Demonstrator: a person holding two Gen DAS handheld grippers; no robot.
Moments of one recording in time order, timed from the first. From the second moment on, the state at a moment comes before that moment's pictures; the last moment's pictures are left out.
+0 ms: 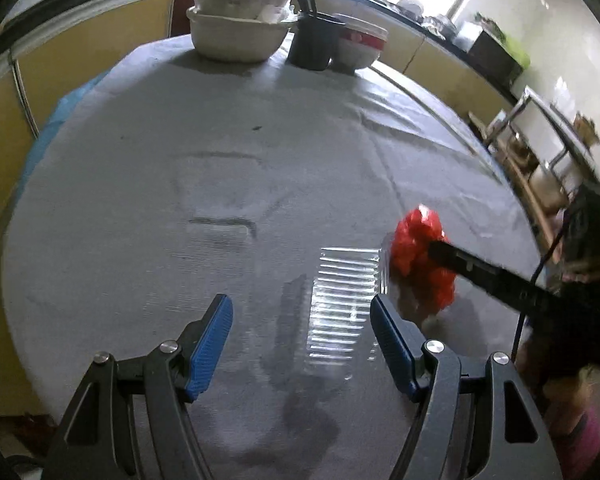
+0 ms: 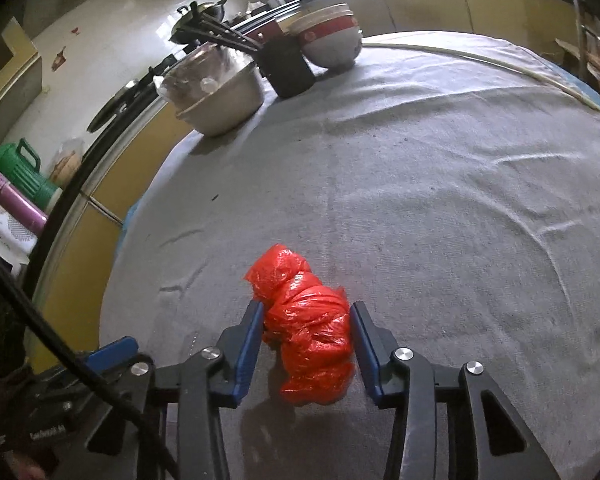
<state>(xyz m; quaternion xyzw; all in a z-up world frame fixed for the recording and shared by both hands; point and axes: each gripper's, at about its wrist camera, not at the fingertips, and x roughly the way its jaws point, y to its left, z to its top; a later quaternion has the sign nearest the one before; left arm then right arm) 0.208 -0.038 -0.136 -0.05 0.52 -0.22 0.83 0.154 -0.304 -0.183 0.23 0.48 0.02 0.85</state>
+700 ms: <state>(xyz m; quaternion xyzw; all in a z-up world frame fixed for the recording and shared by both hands) 0.169 -0.071 -0.123 -0.02 0.51 -0.24 0.82 0.054 -0.362 -0.175 0.29 0.48 -0.05 0.83</state>
